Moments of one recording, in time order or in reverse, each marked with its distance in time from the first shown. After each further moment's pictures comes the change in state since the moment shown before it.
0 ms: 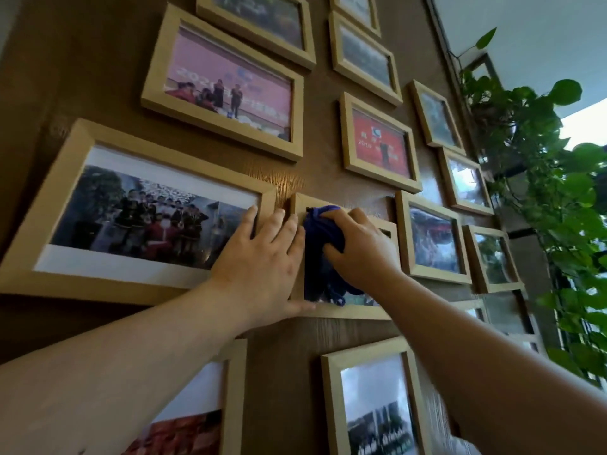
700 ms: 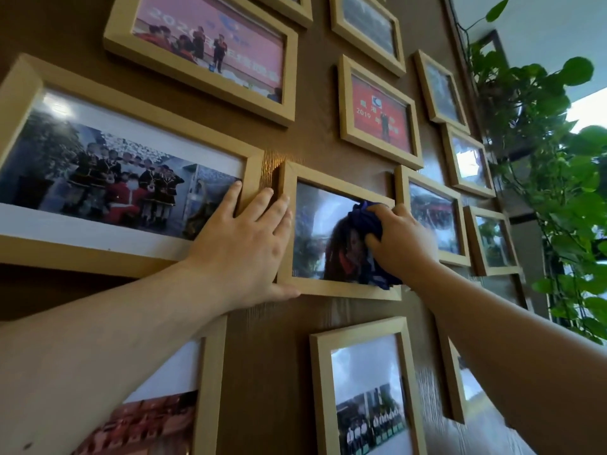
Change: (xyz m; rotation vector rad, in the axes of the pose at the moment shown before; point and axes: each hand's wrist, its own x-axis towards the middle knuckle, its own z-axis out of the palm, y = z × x) left_hand -0.001 0.008 0.016 -0.018 -0.034 -0.009; right_hand -0.025 0.077 0.008 -0.223 -0.062 0.213
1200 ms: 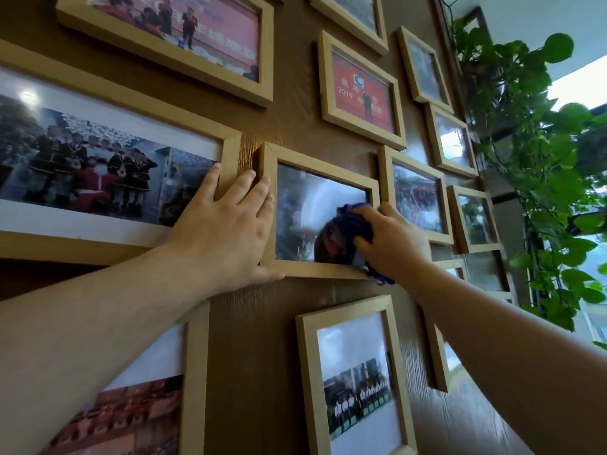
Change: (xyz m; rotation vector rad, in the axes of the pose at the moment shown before) left_hand 0.002 0.004 -0.003 0.046 -0.019 -0.005; right_hand -0.032 0.012 0.003 -0.026 -0.009 -0.081
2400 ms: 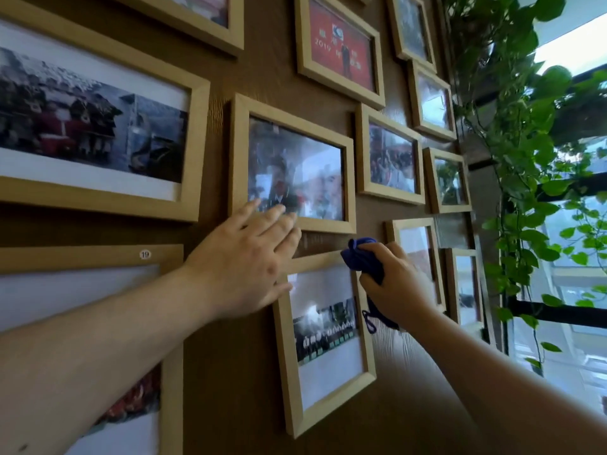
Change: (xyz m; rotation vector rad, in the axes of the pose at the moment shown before) left_hand -0.046 0.072 0.000 -0.166 0.031 0.323; right_hand -0.138 0.018 -0.003 0.219 -0.119 0.172
